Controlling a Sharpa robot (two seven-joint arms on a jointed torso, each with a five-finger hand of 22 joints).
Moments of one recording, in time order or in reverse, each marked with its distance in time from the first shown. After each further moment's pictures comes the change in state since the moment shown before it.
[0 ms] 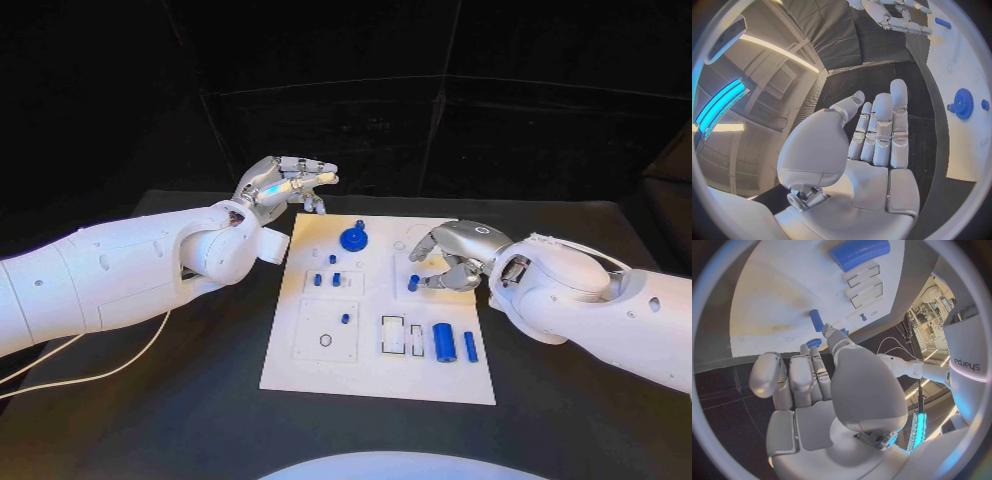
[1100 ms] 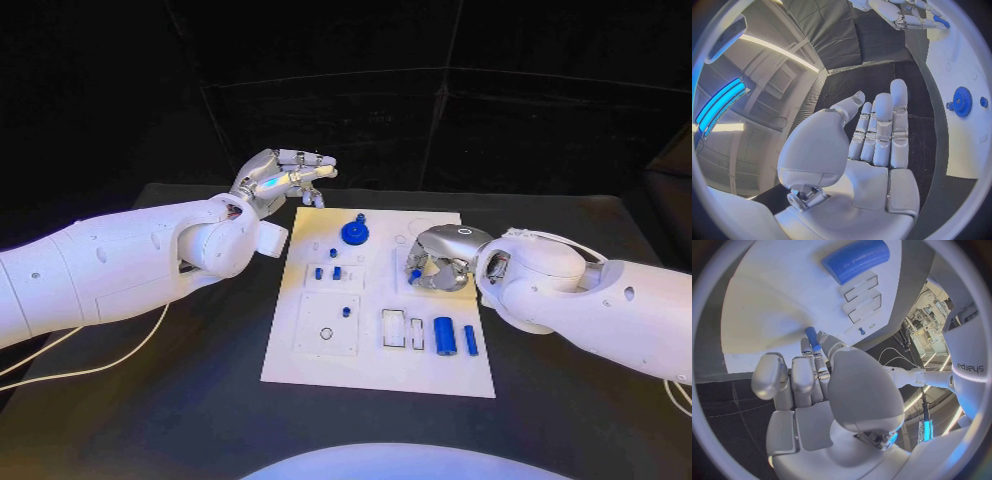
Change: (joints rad) left arm 0.000 -0.010 0.000 0.003 0.000 0.004 -0.001; left_hand 0.004 0.004 0.000 0.000 0.000 0.000 0.000 0.000 0.000 0.000 0.000 0.000 0.000 0.000 0.000 0.000 -0.001 0.000 0.000 0.000 0.000 -0.001; right arm -0.004 0.064 -0.001 -0.049 -0.007 0.130 -0.006; right_hand 0.060 0.061 0.144 0.001 -0.051 0.107 -0.008 0.015 0.006 0.227 -0.034 0.000 -0.005 0.003 -0.018 0.016 -0.005 0.000 0.020 -0.020 0.010 0.030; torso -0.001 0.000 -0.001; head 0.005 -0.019
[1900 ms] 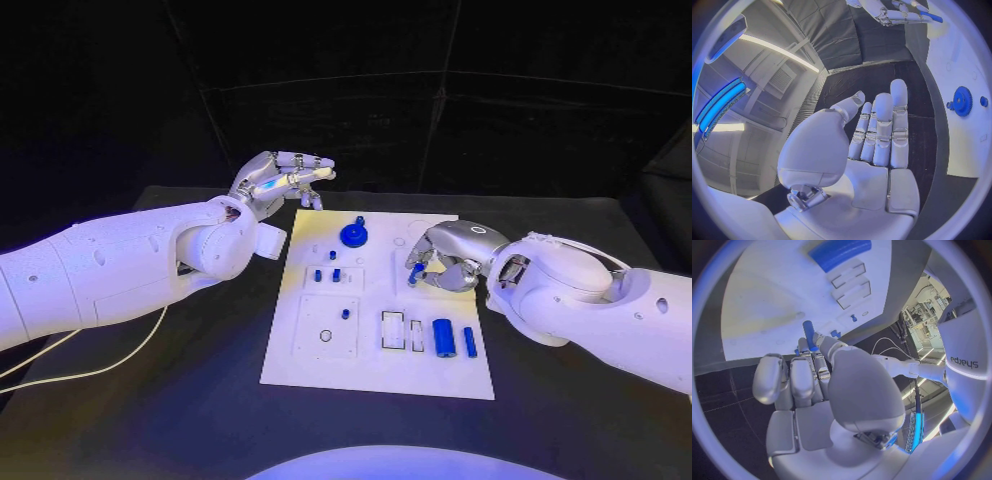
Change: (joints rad) left arm 0.000 -0.002 0.000 0.000 0.000 0.000 0.000; left_hand 0.000 0.000 0.000 0.000 0.000 0.000 0.000 0.000 0.000 0.000 0.000 0.000 0.000 0.000 0.000 0.000 0.000 0.000 0.000 0.000 0.000 0.000; right arm 0.006 -0.082 0.003 0.118 0.023 -0.125 0.010; right_hand 0.010 0.010 0.134 -0.057 -0.031 0.049 -0.001 0.011 0.001 0.043 0.018 -0.026 0.007 0.000 -0.007 0.022 0.019 0.000 0.010 -0.010 0.024 0.039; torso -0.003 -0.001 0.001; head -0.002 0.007
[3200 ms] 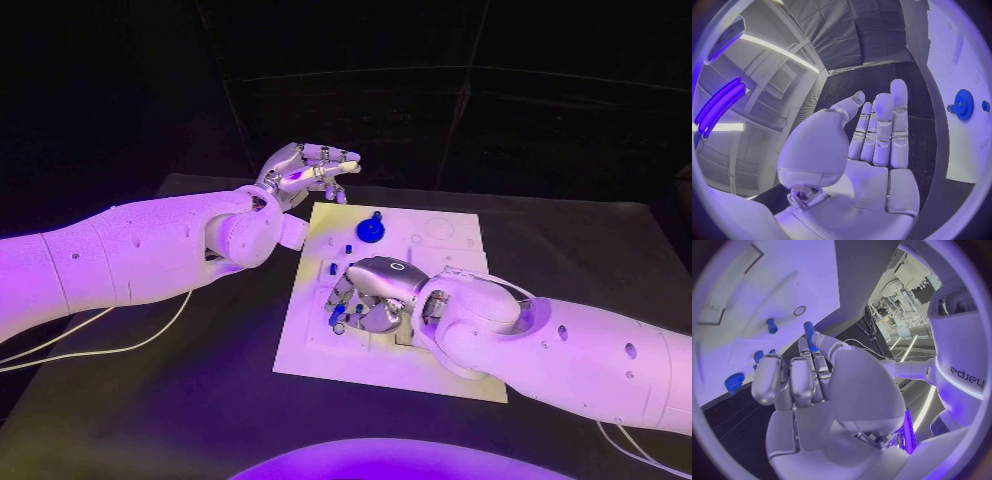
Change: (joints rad) left arm 0.000 0.027 0.000 -0.016 0.000 0.002 0.000; left_hand 0.000 0.000 -0.003 -0.003 0.000 0.000 0.000 0.000 0.000 -0.004 -0.004 0.004 0.000 0.000 0.000 0.000 -0.001 0.000 0.000 0.000 0.000 -0.001; right arm -0.103 0.299 -0.008 -0.063 0.039 0.015 0.104; right_hand -0.009 -0.019 0.024 -0.010 0.007 0.000 0.000 -0.001 -0.003 0.000 0.000 -0.015 0.000 0.000 0.000 0.000 -0.007 0.000 0.000 0.000 0.004 -0.004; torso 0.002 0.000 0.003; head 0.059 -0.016
